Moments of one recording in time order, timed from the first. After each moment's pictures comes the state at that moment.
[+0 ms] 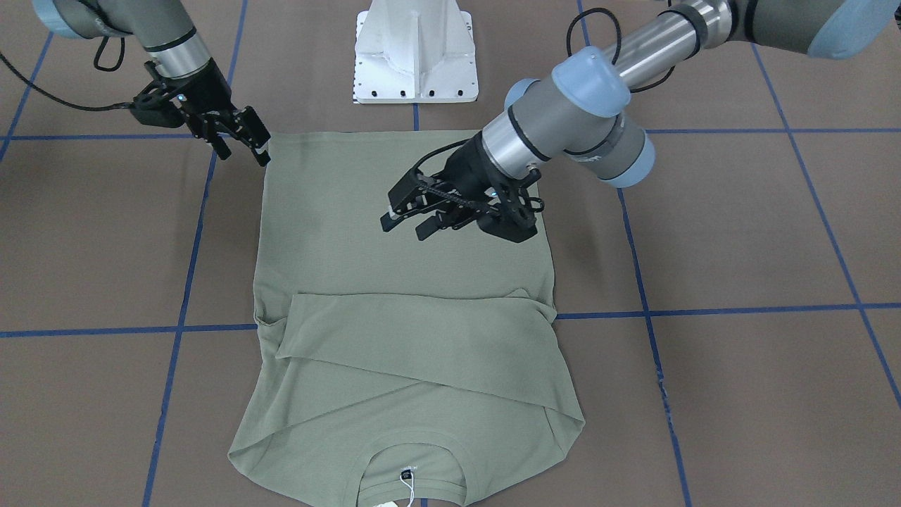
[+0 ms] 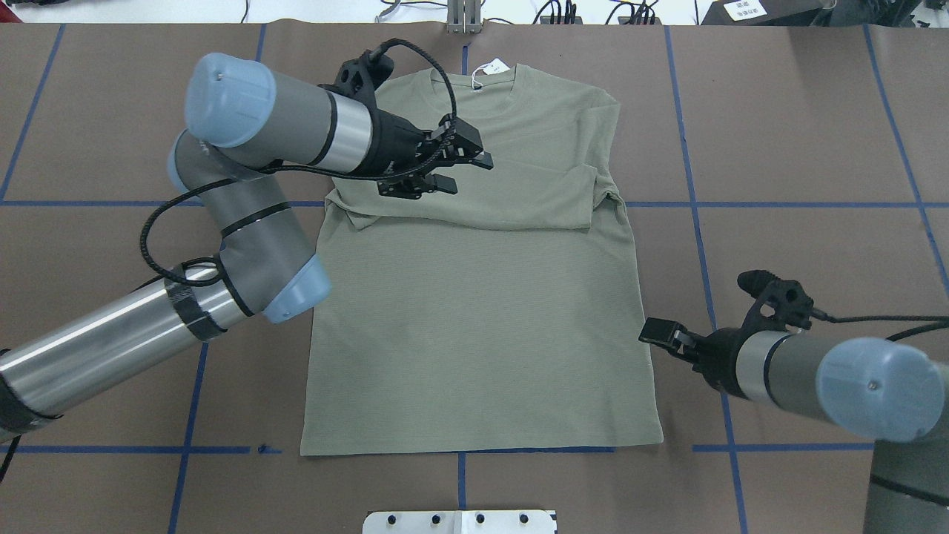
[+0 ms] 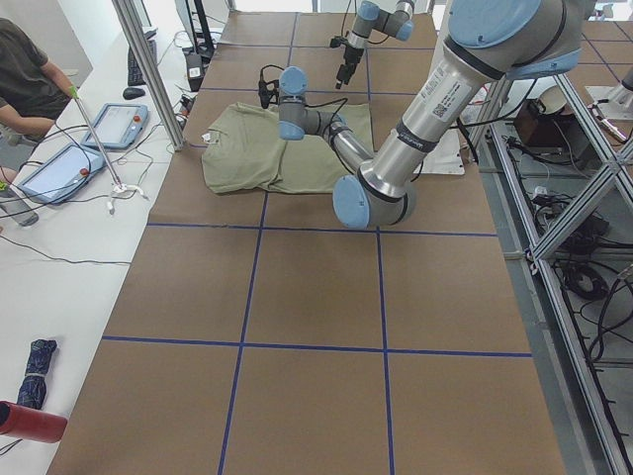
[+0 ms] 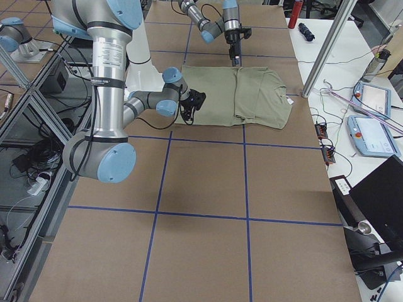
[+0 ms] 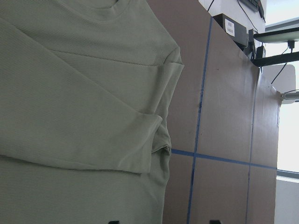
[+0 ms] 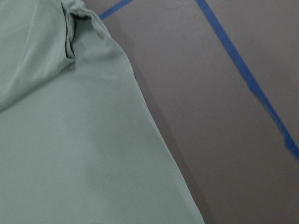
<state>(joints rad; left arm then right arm) -0.71 -2.26 -1.48 -2.56 -2.09 -1.68 0.27 -1.65 2.13 -1.06 1.46 1.85</state>
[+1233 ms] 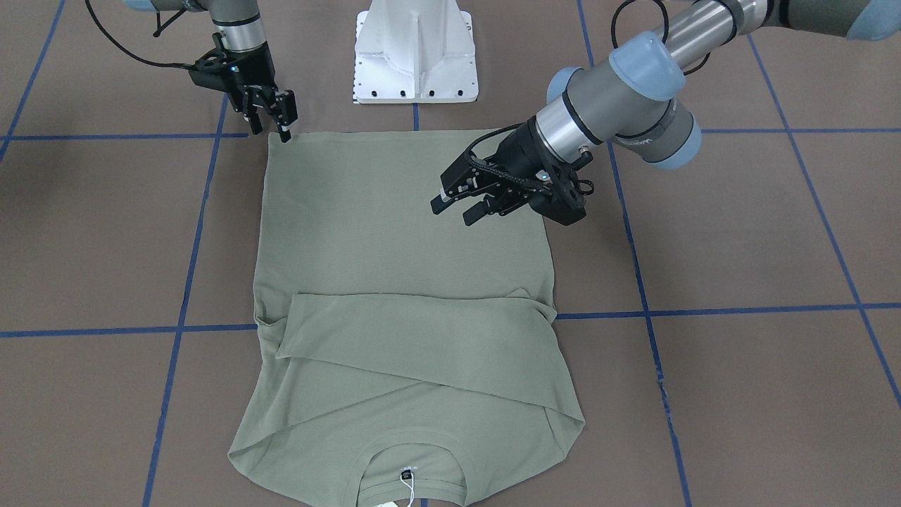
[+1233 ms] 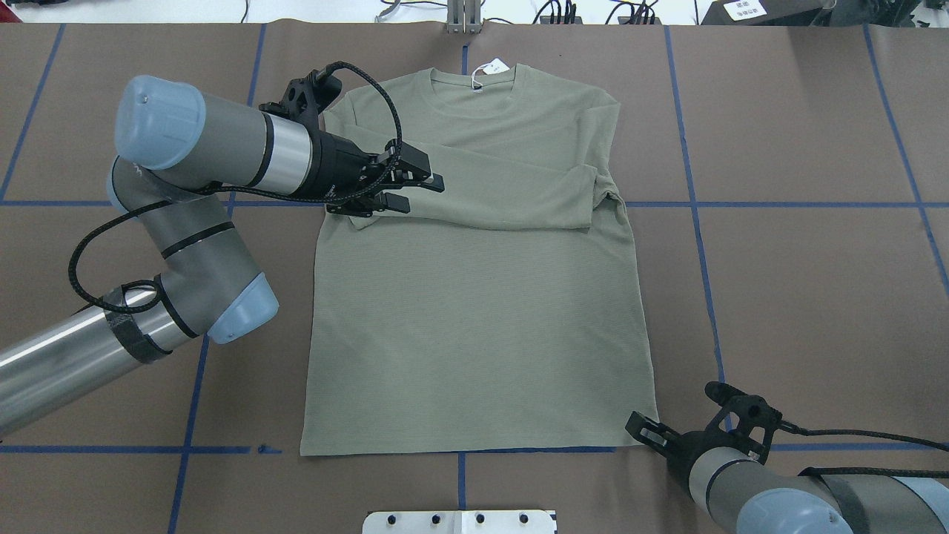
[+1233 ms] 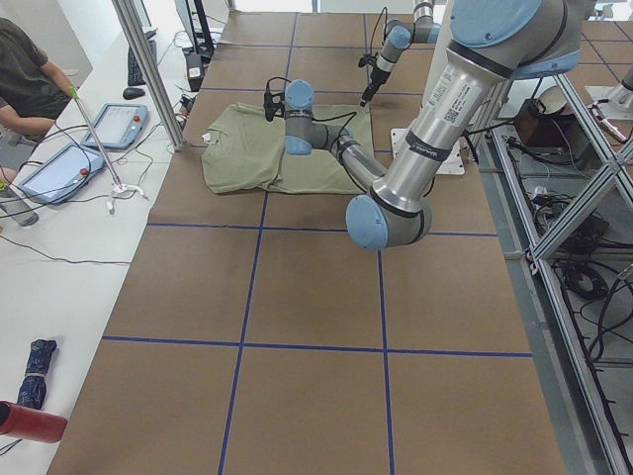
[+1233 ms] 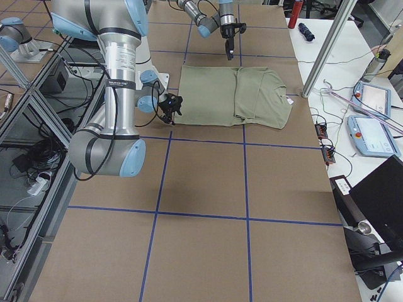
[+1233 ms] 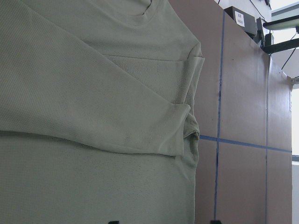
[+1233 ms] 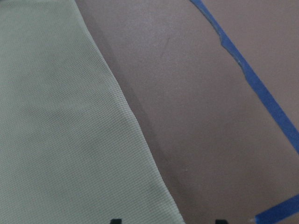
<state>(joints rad) -0.71 -2.17 -1.55 -2.56 -2.10 -1.64 0.01 -1.65 2.13 -1.26 1.23 2.05</state>
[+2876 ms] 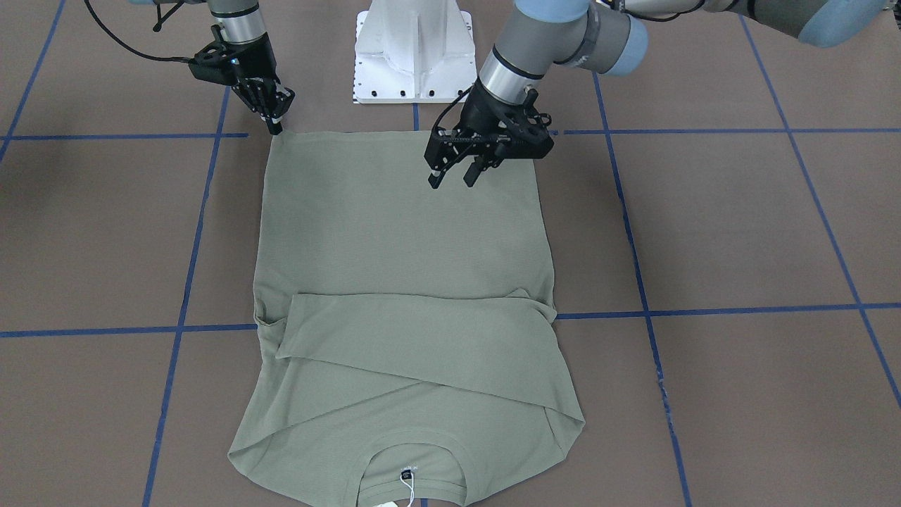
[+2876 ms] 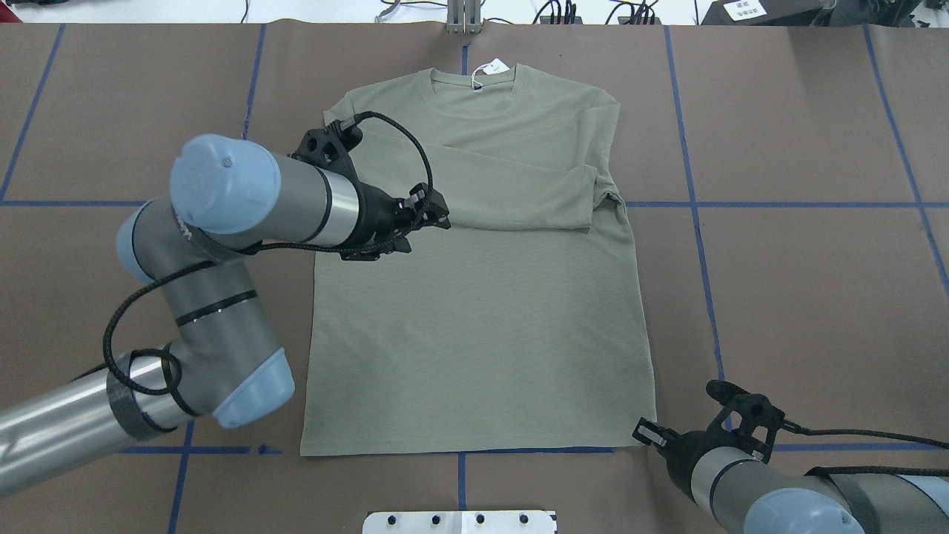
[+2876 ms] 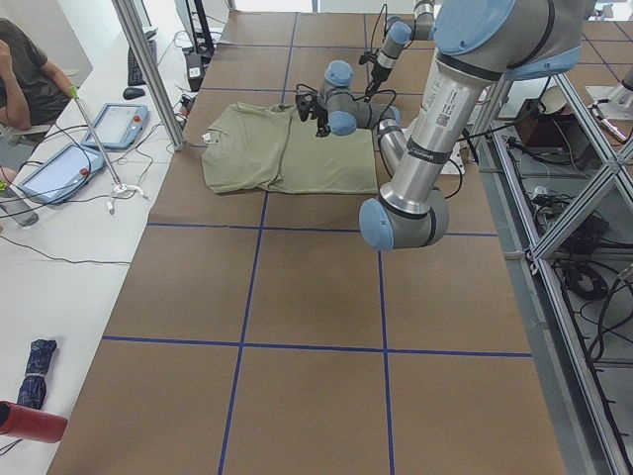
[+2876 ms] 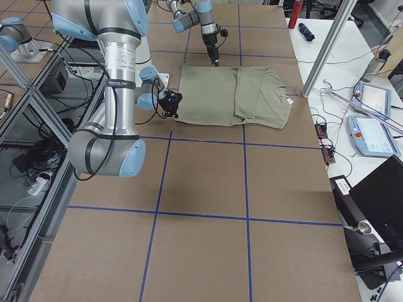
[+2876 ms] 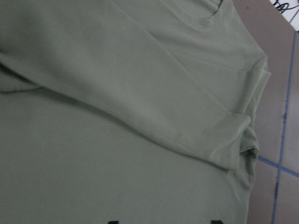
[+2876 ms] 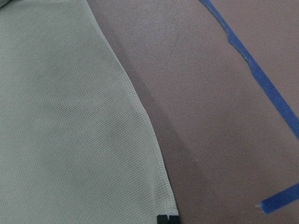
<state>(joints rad) -0.43 -2.07 -1.92 -1.88 -1.70 -1.72 0.01 -1.65 2.17 -1.26 1.25 2.05</state>
